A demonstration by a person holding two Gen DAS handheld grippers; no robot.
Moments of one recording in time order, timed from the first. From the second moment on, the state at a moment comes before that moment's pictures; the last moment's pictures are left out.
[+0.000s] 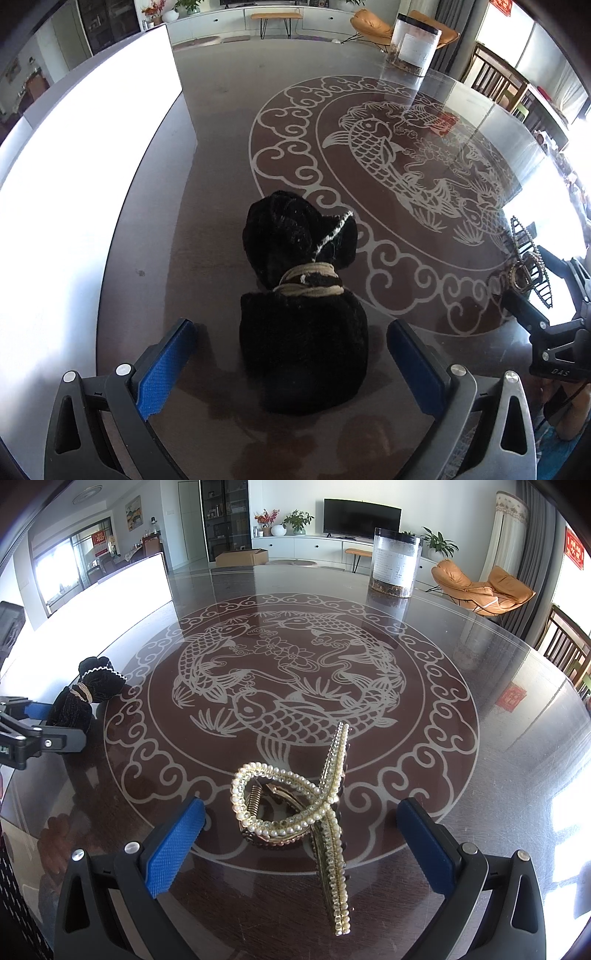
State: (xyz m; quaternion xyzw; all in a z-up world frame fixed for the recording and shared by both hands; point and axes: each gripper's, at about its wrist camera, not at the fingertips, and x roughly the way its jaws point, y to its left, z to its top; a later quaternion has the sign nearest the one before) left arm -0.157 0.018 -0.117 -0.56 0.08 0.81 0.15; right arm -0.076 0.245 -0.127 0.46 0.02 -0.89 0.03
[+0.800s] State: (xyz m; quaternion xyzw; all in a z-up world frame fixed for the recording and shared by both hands) left arm -0.088 -0.013 -0.059 -0.48 0.04 0.86 0.18; right arm -0.088 0.253 -0.110 0.51 -0.01 -0.86 0.08
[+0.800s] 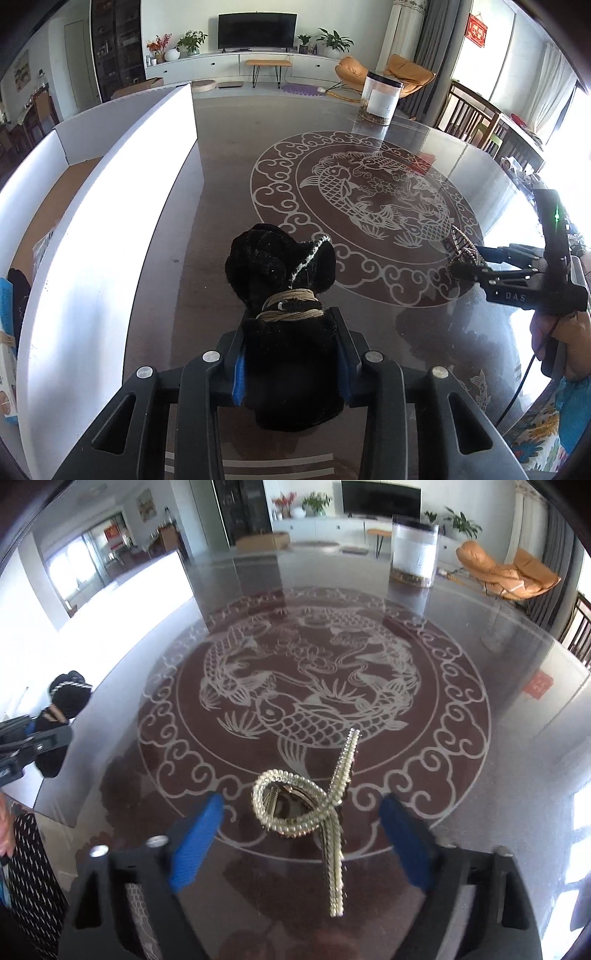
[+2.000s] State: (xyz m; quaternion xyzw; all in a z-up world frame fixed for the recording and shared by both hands) left arm -0.132 -0.243 -0.012 -0.50 -0.10 0.86 0.02; right arm -0.225 -0.127 0.022 0.43 0.11 -0.83 0.35
